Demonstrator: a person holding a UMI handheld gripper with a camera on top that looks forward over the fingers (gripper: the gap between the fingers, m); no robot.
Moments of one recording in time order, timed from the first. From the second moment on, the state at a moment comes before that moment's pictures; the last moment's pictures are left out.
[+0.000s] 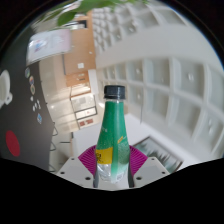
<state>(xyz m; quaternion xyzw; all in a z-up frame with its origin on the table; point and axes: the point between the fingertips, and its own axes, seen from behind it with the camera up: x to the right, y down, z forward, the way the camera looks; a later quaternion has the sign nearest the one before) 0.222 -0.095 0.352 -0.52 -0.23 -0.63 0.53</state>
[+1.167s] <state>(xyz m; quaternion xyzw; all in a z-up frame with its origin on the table) 0.121 -0.029 0.341 -0.66 -0.12 -0.17 0.72</state>
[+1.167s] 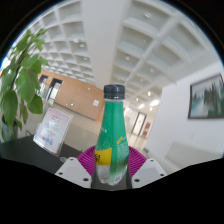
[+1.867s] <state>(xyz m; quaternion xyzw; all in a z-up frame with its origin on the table) 0.151 -0.001 0.072 -0.80 -0.01 -0.02 0.60</state>
